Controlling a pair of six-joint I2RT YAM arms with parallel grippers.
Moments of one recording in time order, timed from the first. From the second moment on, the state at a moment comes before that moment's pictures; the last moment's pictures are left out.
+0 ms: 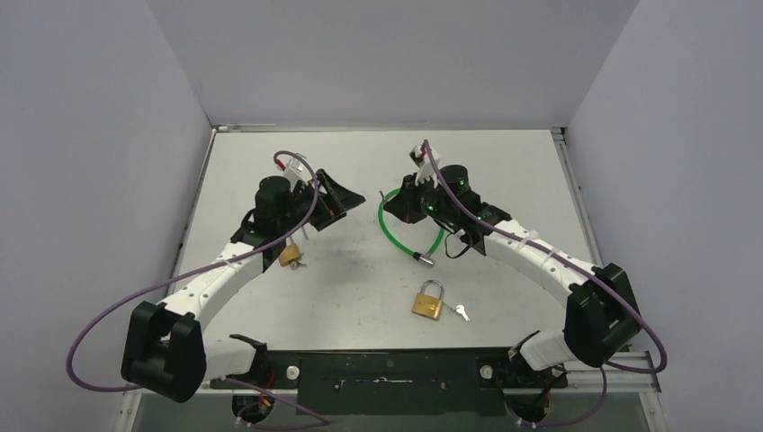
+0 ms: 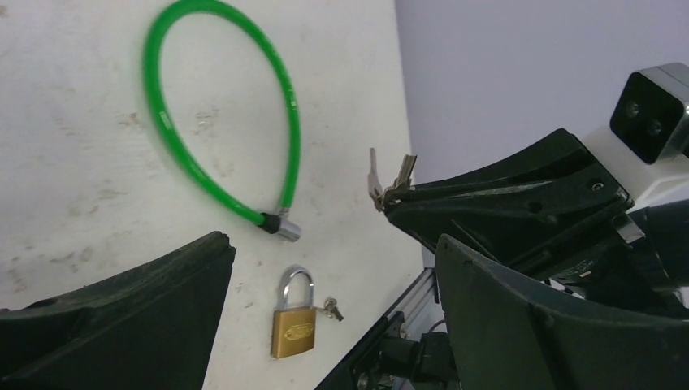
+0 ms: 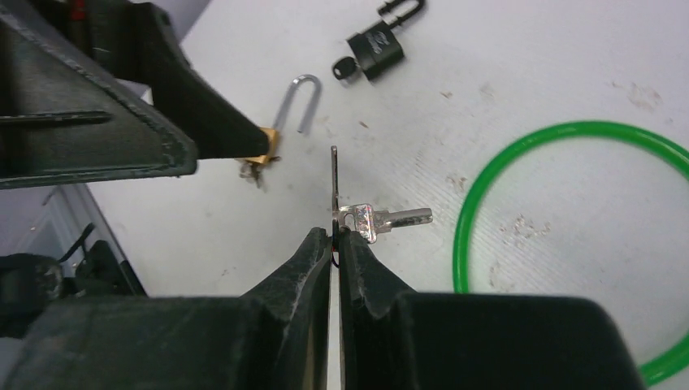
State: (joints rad) left arm -0.34 1.24 0.78 0.08 0.39 -0.96; right arm 0.60 1.46 1.02 0.01 -0.29 0.34
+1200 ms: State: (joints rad) left arm -0.52 1.30 0.89 0.15 0.32 -0.98; right arm 0.67 1.40 1.08 -0.07 -0.40 0.30
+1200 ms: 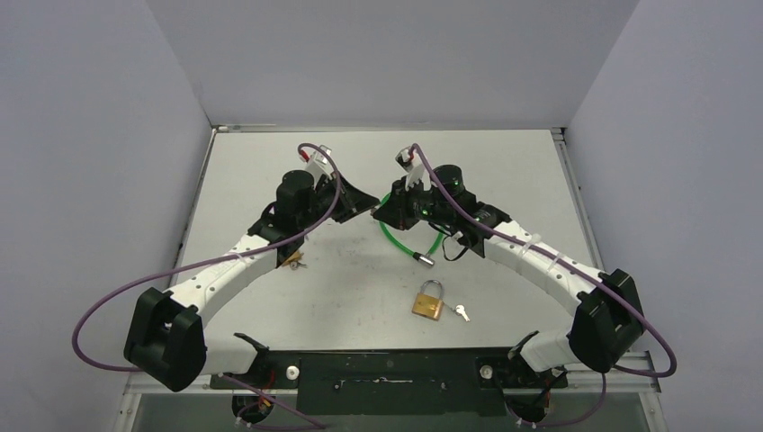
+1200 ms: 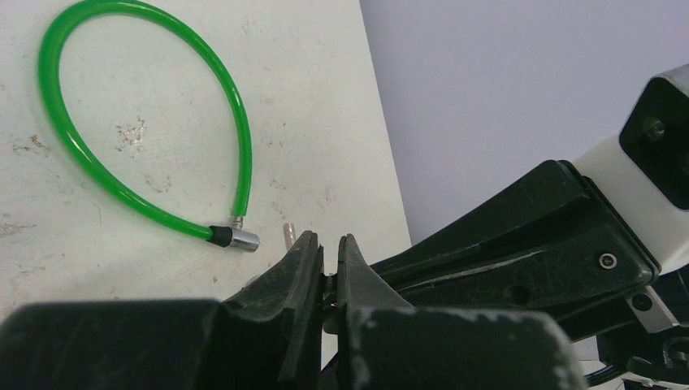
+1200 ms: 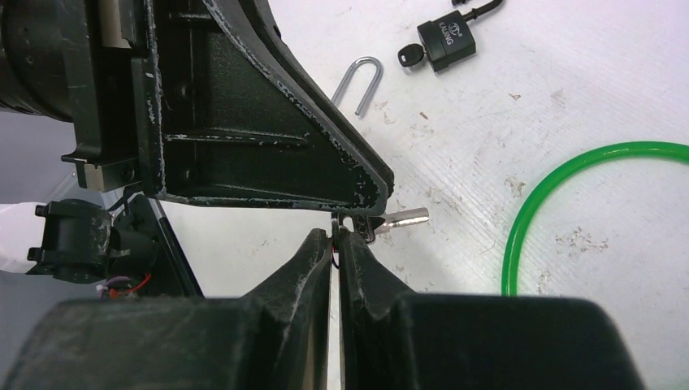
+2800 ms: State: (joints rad) left arm -0.56 1.18 1.06 0.88 0.83 -0.86; right arm 0.59 1.32 1.16 0.78 -0.98 0.99
